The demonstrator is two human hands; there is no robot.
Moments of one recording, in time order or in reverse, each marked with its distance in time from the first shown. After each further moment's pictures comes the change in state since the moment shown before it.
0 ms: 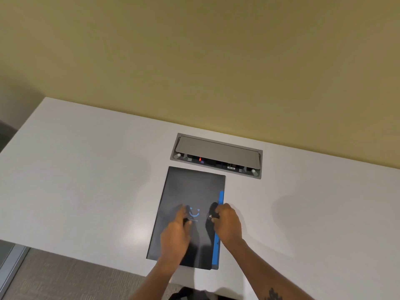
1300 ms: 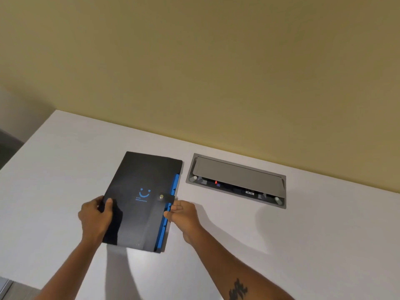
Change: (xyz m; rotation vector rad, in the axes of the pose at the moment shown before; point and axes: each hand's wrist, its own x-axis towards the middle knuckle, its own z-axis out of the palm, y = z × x) left_hand 0.177 -0.187 -0.181 -0.175 0.446 -0.239; right_hand 0.079 -0.198 0.073 0.703 -0.359 0.167
